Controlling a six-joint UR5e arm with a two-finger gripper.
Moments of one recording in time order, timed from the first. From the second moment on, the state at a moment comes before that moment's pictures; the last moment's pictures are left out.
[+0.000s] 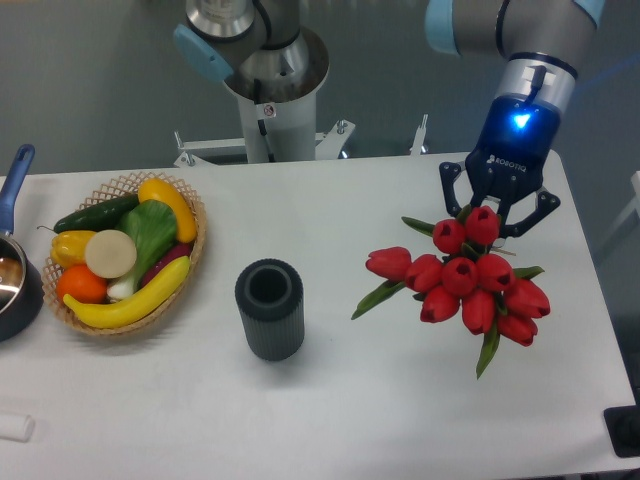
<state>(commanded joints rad) 2.90 -1.78 -1.67 -0.79 0.54 1.08</state>
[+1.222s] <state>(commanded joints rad) 2.79 -1.83 -1.69 -0.69 0.38 1.14</state>
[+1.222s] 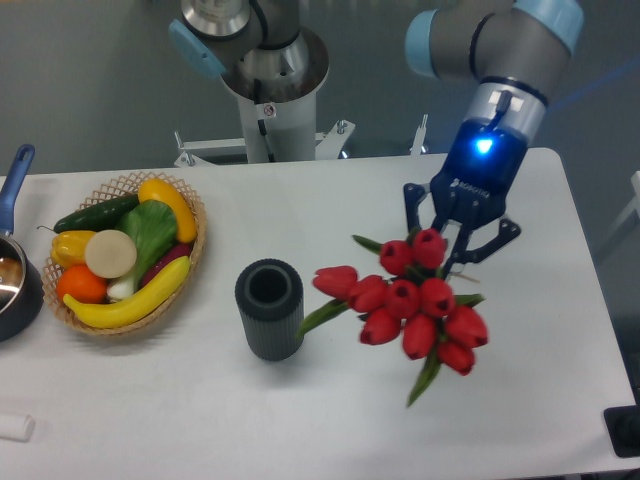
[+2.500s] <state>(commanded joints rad) 2.66 -1.71 -1.97 -0.69 0.10 1.22</state>
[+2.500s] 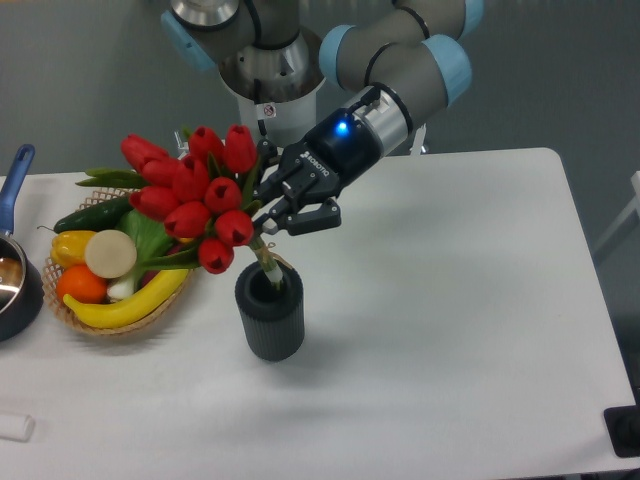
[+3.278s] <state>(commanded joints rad) 2.66 -1.81 -1.99 -0.69 0.11 1.25</state>
